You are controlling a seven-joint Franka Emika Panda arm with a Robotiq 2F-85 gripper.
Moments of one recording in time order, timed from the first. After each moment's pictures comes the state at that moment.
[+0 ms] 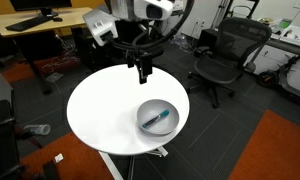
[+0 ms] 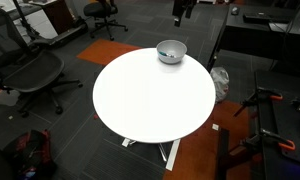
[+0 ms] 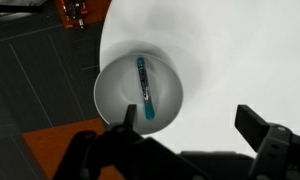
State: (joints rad) arm -0.16 0.23 -0.14 -1.98 0.02 2.28 -0.08
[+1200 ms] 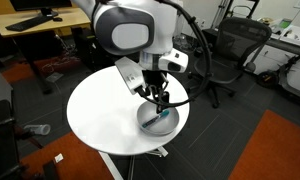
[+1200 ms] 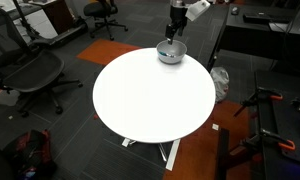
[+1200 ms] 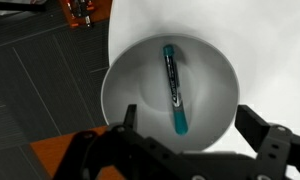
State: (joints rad) arm -0.22 0.54 -0.14 -1.83 0.03 2.42 -0.08
